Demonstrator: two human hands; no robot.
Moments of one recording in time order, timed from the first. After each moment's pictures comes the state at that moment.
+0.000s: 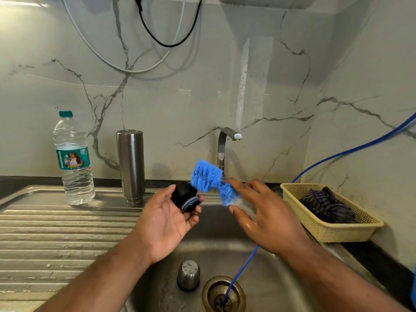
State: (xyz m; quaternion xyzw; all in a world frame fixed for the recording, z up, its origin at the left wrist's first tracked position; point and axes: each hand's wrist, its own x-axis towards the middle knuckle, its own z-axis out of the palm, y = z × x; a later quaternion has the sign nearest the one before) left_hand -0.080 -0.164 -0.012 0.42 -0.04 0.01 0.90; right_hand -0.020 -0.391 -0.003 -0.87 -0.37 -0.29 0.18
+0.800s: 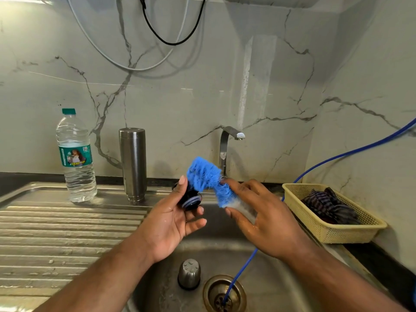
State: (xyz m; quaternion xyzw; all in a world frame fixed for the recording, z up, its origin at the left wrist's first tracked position) left_hand -0.085 -0.171 -0.009 0.48 -0.05 0.03 0.87; right_hand -0.024 -0.387 -0.005 -0.85 -0.39 -0.28 0.22
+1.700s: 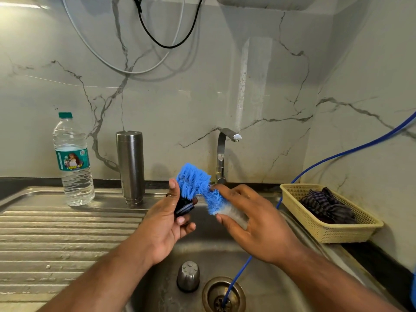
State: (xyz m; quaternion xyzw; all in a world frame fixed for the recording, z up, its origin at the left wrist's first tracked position) left_hand -0.081 -0.172 -0.012 0.52 0.01 0.09 0.85; right_hand -0.025 -0.382 -0.012 -0.84 -0.41 -0.25 0.23
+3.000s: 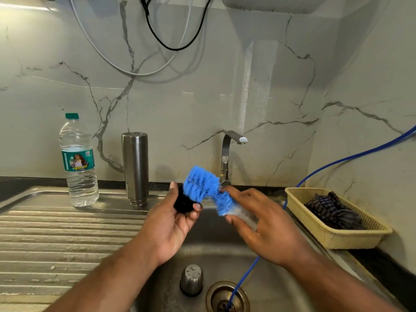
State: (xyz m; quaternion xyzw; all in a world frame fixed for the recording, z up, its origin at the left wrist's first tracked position) left_hand -0.082 -0.171 -0.004 0.38 0.02 0.09 0.92; right_hand -0.021 -0.384 -0.012 -0.83 -0.42 -0.29 0.22
